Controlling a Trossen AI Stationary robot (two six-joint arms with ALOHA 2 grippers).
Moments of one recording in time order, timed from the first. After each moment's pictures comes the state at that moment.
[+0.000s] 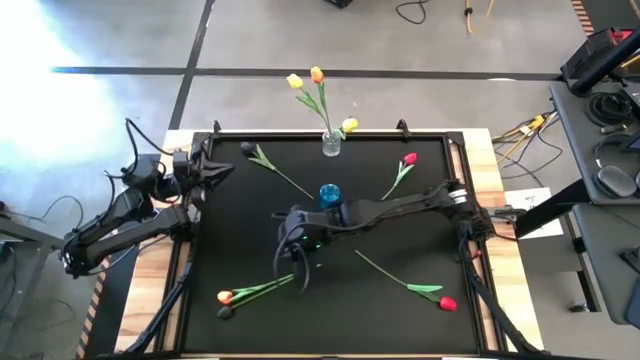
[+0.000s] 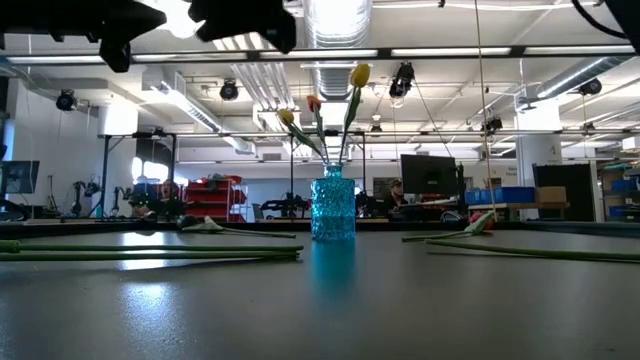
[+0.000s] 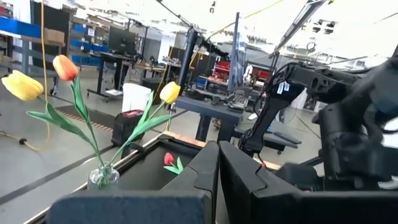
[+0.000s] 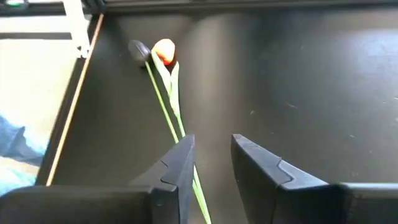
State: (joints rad) left arm 0.54 0.22 0.44 -0.09 0.27 -0.25; right arm 0.17 2.15 2.06 -0.70 -0.05 0.14
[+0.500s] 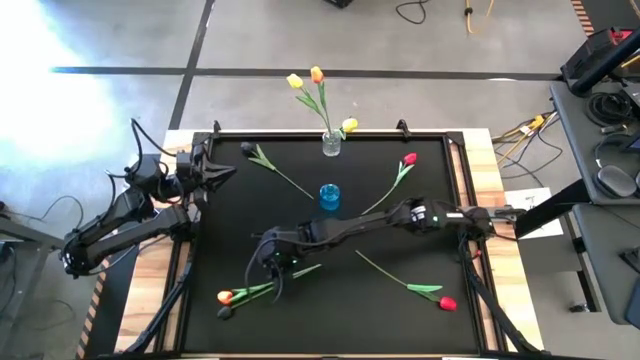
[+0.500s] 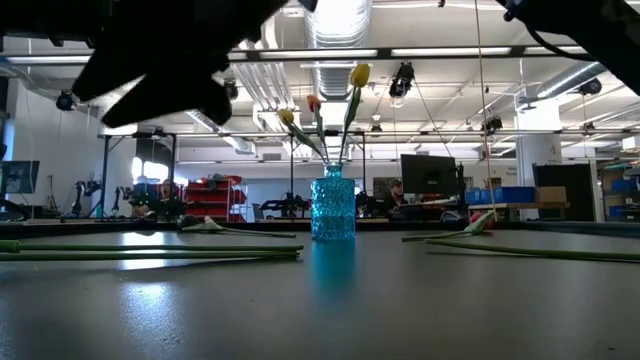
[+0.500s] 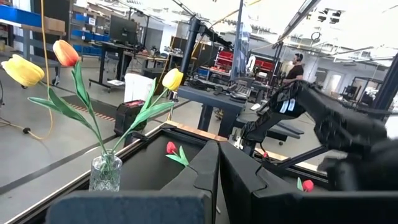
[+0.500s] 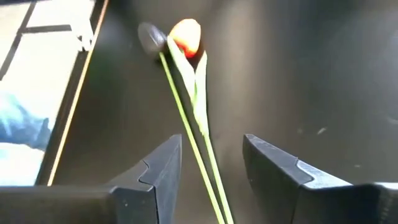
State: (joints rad) left arm 0.54 0.21 0.44 -0.14 0.27 -0.24; right arm 0.17 2.50 2.34 -0.67 -0.18 0.19
